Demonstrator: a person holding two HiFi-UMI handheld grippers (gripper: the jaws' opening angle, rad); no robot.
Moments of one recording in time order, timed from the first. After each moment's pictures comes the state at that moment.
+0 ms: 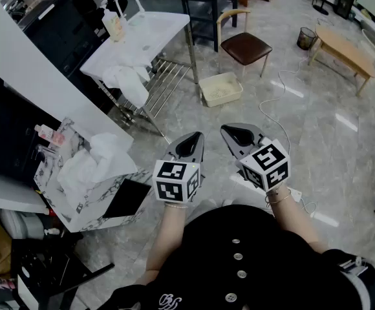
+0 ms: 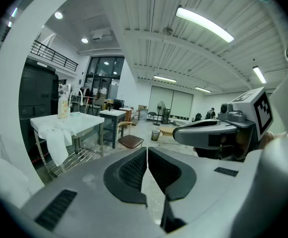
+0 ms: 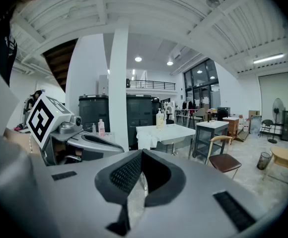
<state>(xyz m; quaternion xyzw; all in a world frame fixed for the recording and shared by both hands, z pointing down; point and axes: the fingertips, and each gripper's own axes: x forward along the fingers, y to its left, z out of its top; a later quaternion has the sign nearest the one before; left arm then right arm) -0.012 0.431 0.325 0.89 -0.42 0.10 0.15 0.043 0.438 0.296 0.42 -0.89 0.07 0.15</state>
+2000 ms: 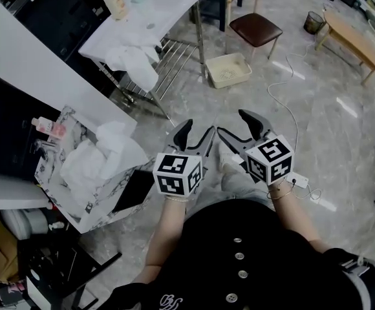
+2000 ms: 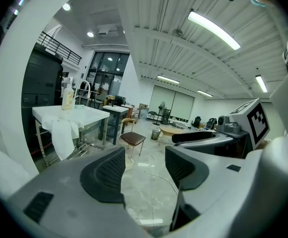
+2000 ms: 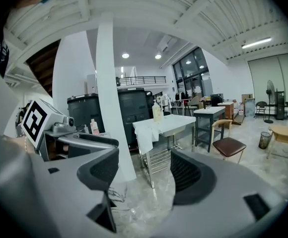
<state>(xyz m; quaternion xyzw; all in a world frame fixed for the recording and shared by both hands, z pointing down) -0.081 0.392 0.356 0.89 -0.41 0.09 0.18 -0.017 0.396 0.346 0.45 -0.87 0.14 0.13</state>
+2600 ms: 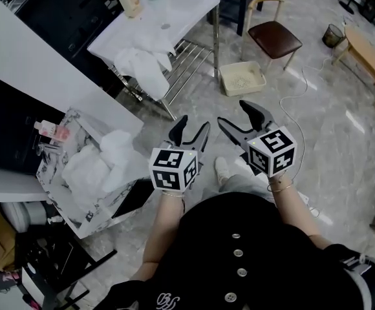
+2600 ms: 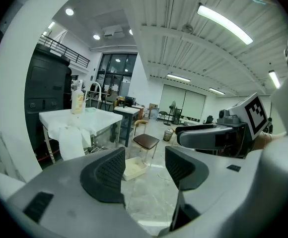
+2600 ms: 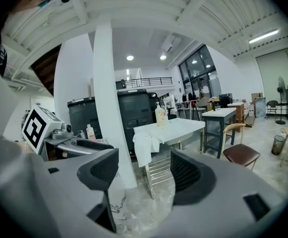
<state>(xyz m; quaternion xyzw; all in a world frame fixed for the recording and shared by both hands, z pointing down) -0.110 0.290 0.359 0.86 -0.46 0.10 0.18 -0.031 0.279 0.335 0.41 -0.90 0.13 0.12</state>
